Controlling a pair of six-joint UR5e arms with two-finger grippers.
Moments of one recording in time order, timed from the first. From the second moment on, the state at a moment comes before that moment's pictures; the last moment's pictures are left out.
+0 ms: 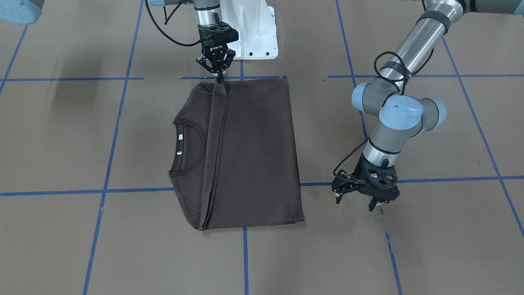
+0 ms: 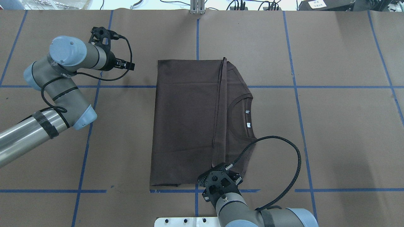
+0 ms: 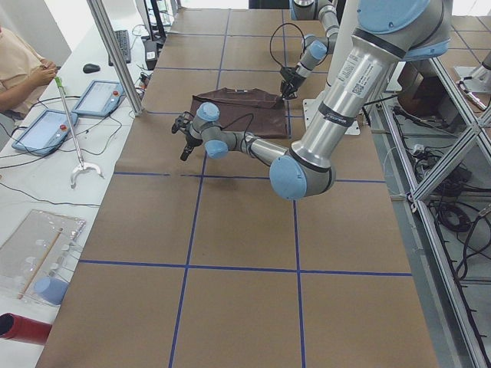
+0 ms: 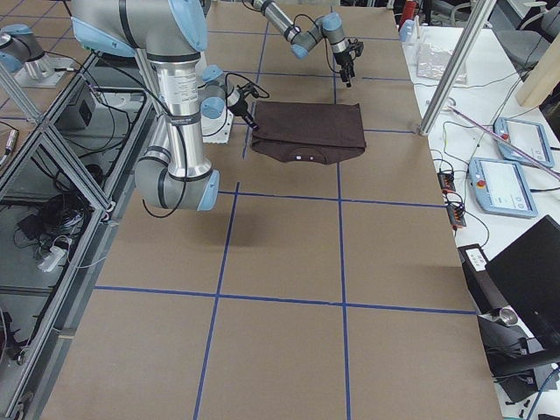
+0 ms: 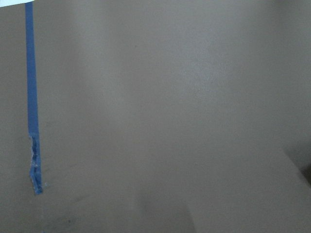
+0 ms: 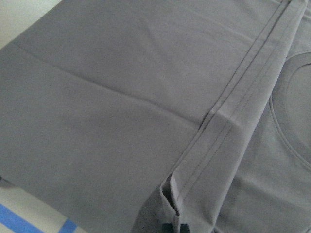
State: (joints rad) left arm -0.81 -2.13 -1.24 -2.35 -1.77 -0.81; right arm -0.01 -1.15 1.93 -1.48 1.06 1.04
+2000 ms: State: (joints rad) left arm -0.81 -2.12 -1.24 -2.35 -1.77 -0.81; right arm -0.01 -1.14 1.93 -1.48 1.06 1.05
